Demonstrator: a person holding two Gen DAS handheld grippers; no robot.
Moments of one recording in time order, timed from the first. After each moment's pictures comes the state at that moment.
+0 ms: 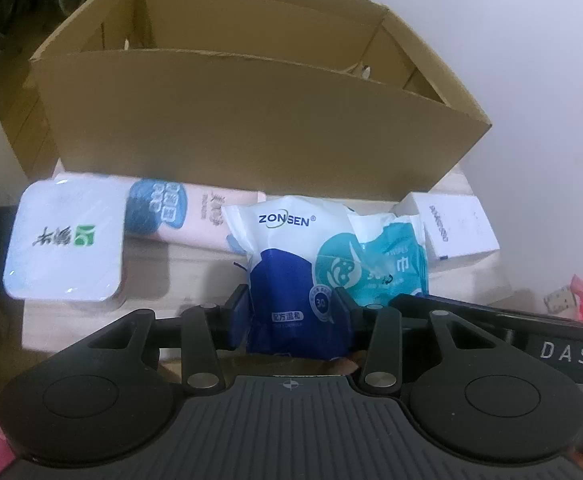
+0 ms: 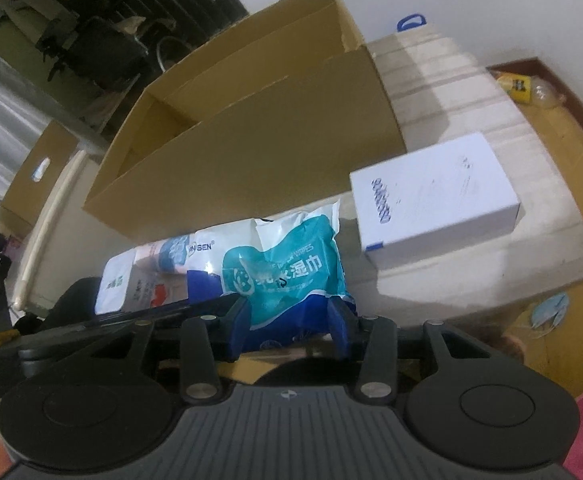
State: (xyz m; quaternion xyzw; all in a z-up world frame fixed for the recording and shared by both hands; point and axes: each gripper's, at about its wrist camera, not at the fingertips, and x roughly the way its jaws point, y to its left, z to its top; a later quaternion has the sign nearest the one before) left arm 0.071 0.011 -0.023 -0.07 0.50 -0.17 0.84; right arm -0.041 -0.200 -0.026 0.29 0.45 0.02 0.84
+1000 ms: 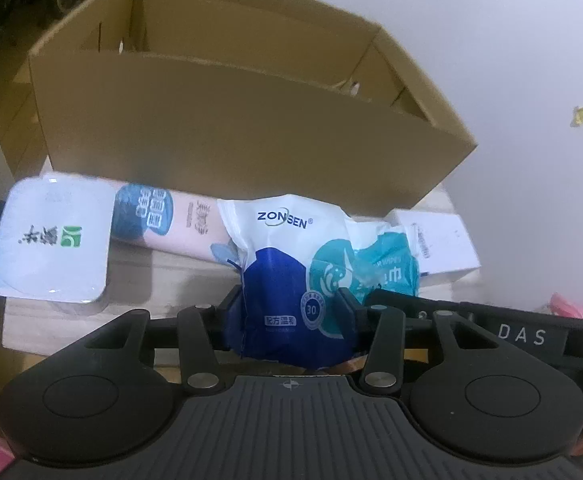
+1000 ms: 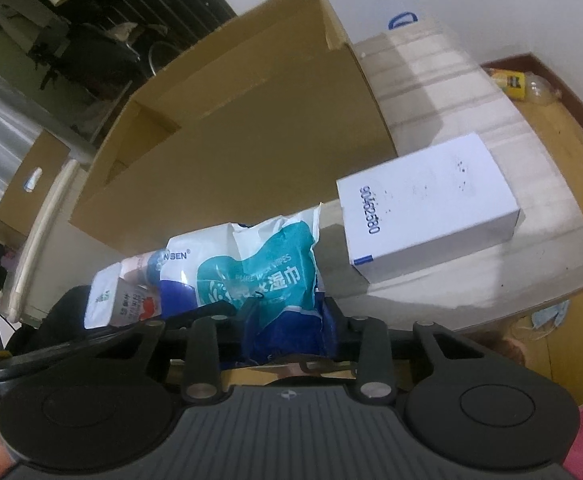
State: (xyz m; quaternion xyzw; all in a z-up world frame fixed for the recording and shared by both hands) left arm 0.068 0.014 -0.018 -0.10 0.48 -0.19 0.85; right arm -0.035 -0.208 -0.032 0.30 0.44 0.01 0.85
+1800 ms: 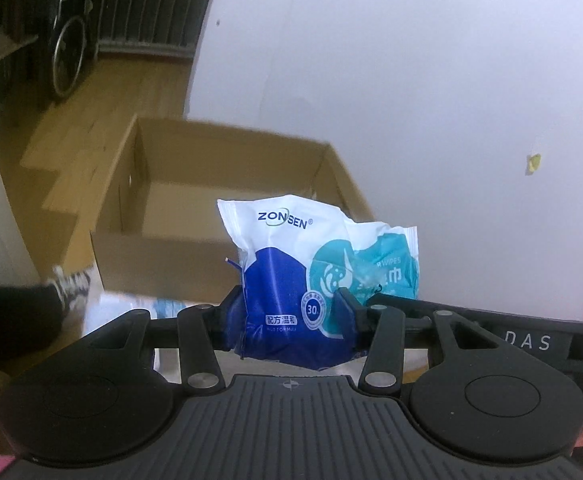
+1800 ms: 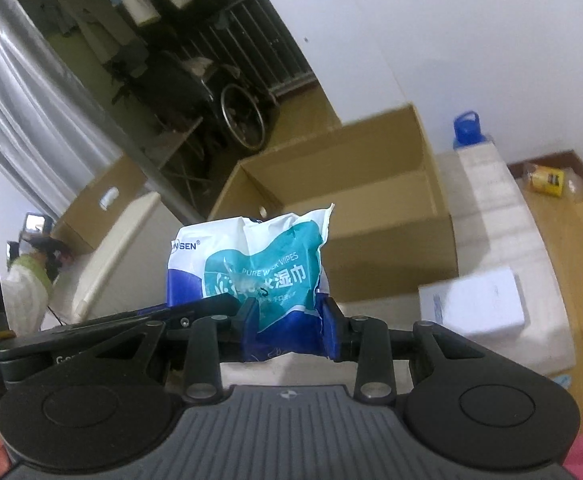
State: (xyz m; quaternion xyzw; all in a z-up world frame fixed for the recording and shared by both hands) left arm 0.040 0.029 0.097 -0.09 0.38 -0.20 0.90; right arm -0.050 -0.189 0.085 0.25 0.35 0.07 0.90
